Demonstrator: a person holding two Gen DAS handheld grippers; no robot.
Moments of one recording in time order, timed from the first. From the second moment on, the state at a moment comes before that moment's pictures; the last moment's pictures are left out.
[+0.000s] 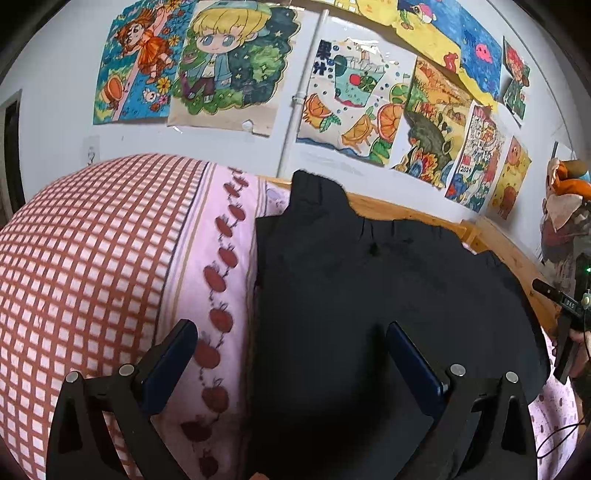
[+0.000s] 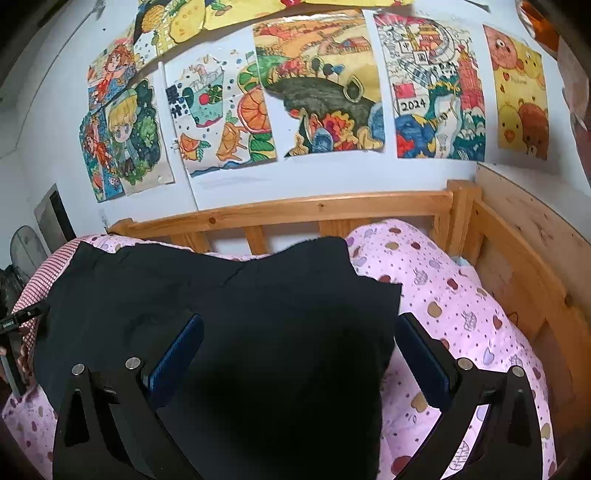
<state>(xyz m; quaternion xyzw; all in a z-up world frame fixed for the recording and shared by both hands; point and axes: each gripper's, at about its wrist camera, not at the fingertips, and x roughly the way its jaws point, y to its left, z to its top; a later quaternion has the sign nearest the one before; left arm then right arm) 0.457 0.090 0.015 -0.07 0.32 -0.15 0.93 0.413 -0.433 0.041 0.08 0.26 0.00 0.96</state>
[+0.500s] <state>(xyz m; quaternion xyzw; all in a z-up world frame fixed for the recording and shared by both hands) 0.456 0.086 0.001 -0.04 0.34 -0.18 0.92 0.413 -0.447 0.009 0.08 0.32 -0.01 0.94</state>
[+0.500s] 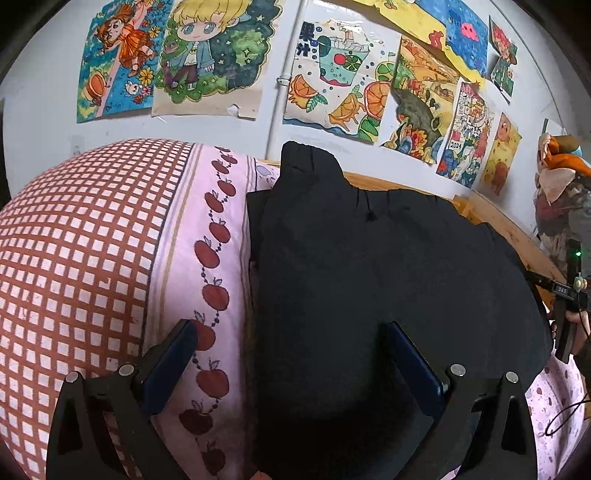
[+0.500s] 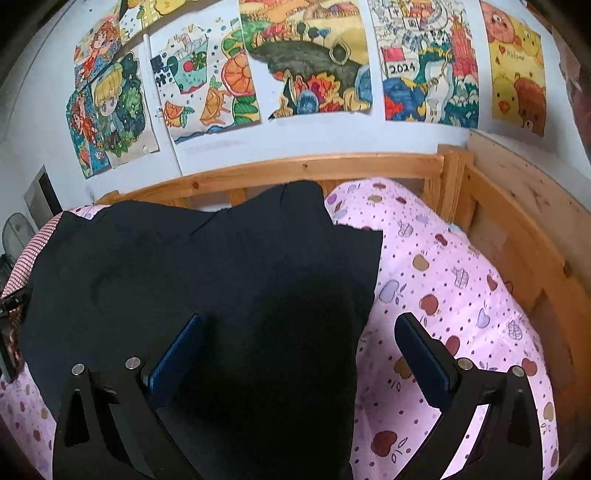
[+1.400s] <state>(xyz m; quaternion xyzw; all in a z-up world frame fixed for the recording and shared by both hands) 0.499 0.092 -0.025 -0.11 0.44 -0.28 0.85 0.451 -0.487 -0.053 0.21 0.40 0.07 0.89</state>
